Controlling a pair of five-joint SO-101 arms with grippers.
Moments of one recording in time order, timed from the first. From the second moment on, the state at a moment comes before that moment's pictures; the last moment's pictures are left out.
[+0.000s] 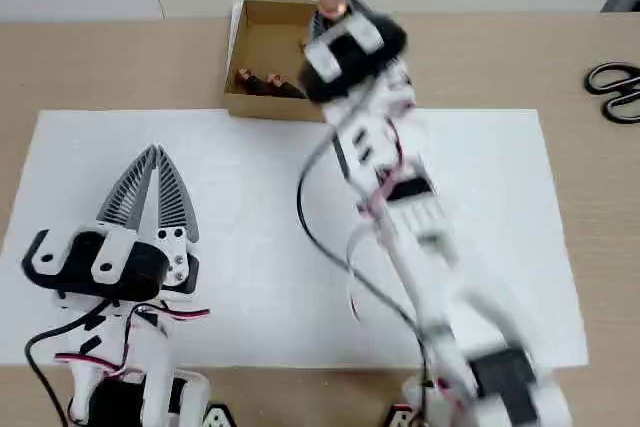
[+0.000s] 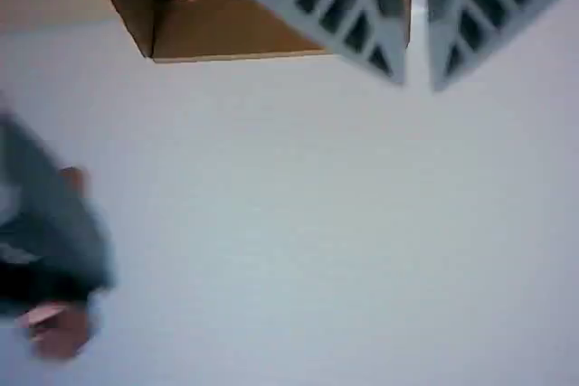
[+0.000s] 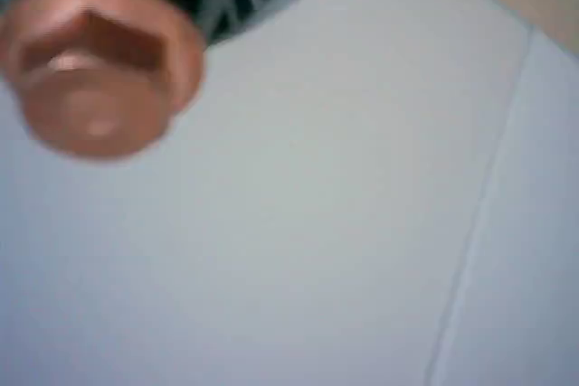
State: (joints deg) left arm 3.1 -103.3 73.8 32.5 1.8; right arm -21.2 -2.9 27.0 -26.9 16.7
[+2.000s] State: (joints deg) left arm 3.1 -103.3 74.0 32.5 1.8; right arm -20.7 93.0 -85.7 3.7 46.0
